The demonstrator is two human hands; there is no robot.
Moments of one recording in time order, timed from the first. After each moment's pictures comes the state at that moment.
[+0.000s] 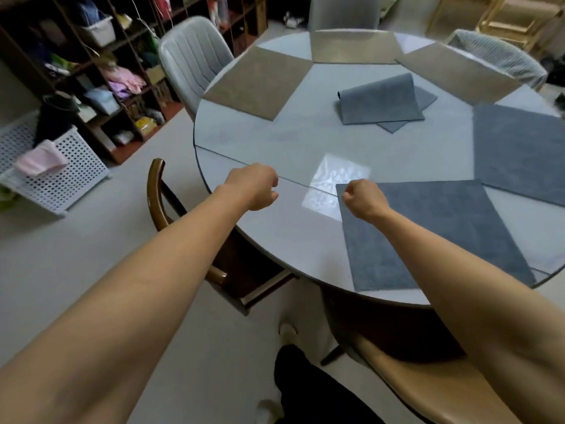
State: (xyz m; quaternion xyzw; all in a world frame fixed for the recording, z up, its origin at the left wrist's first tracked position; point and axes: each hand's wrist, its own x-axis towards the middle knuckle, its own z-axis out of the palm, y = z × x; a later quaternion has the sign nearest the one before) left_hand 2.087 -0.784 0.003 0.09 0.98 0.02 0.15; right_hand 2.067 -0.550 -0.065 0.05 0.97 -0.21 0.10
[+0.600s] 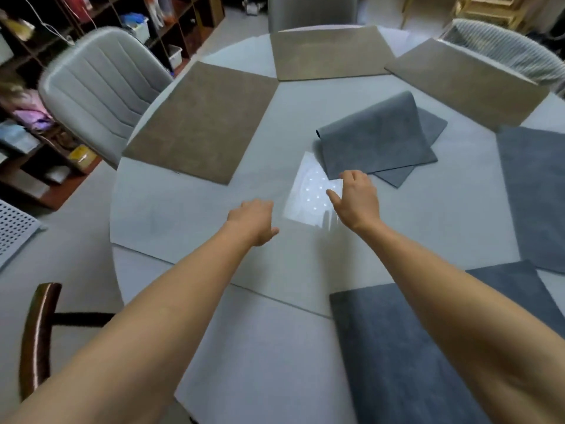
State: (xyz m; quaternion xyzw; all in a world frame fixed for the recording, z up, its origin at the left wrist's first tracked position) left_hand 1.789 -0.721 -0.106 0.10 0.96 -0.01 0.26; right_hand 1.778 -0.509 -0.138 0.06 0.98 -0.16 -0.03
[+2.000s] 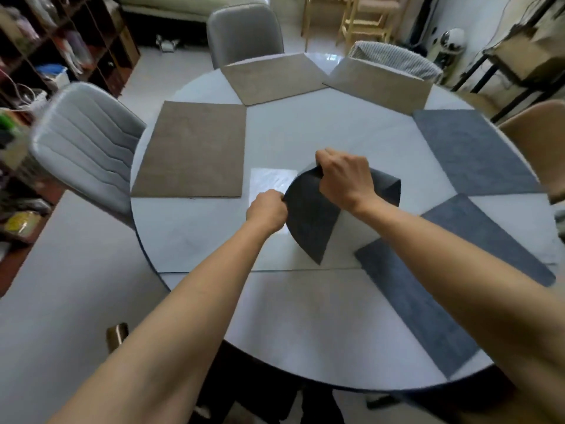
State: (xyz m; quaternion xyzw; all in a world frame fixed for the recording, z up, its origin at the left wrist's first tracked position) left_hand 1.773 -0.775 -0.078 0.13 0.92 0.30 0.22; right_hand 1.813 -0.621 -0.029 0.02 0.98 0.01 -0.21
